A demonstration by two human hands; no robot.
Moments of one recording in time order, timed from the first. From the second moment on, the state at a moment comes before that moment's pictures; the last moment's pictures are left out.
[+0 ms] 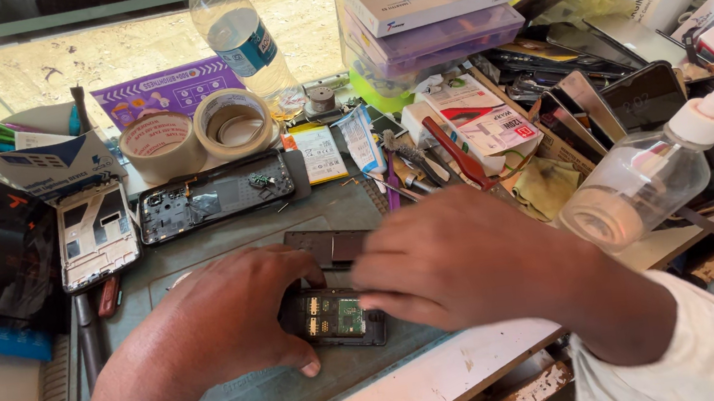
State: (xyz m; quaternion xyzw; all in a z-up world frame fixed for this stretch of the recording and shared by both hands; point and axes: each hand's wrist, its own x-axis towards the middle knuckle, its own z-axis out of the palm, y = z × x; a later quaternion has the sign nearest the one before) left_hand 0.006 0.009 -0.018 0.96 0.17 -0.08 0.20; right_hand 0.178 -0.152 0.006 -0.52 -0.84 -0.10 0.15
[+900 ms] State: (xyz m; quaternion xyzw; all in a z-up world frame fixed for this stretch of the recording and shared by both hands) left_hand -0.001 0.009 -0.023 0.97 0.17 -0.03 0.17; right_hand 0.225 -0.115 0.010 -0.76 -0.64 0.07 -0.10
